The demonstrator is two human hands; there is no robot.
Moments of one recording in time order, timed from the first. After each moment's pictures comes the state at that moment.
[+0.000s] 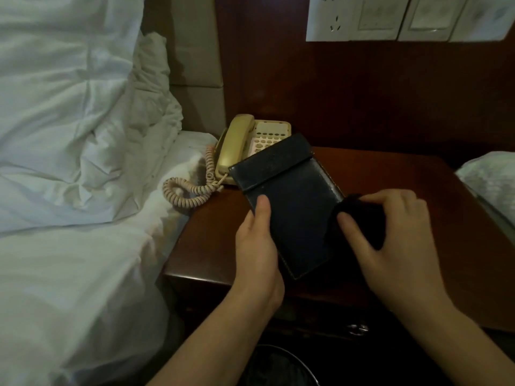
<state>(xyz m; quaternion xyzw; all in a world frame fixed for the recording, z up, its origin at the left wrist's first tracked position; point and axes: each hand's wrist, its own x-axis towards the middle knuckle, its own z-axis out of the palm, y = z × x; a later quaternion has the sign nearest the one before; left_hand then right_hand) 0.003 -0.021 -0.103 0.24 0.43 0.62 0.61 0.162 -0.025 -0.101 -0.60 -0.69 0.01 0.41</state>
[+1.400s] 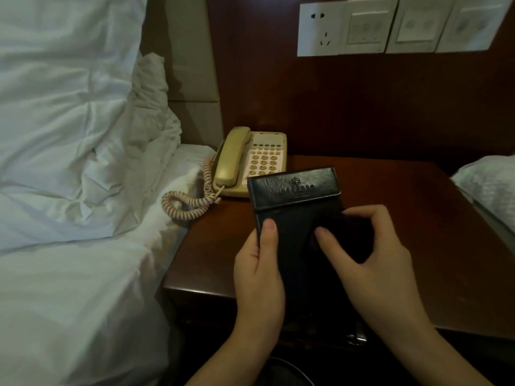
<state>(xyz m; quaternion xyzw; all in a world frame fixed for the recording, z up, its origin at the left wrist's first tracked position) 0.013 -0.040 -0.114 0.39 0.45 0.65 0.47 0.144 -0.040 -0.093 -0.57 -0.58 0.27 0.52</state>
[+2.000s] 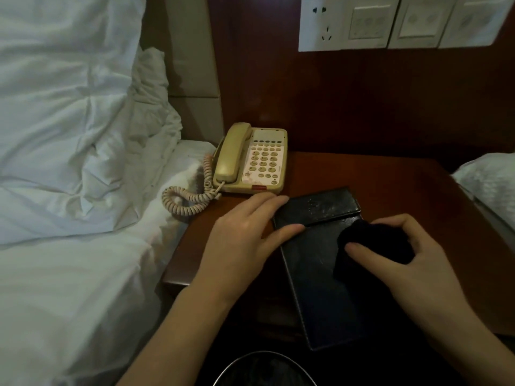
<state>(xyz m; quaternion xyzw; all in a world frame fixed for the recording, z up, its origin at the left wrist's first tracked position) -0.038 0.001 -0.111 0.77 0.46 0.42 -0.07 0.184 -0.048 -0.090 -0.57 -0.52 0.40 0.50</state>
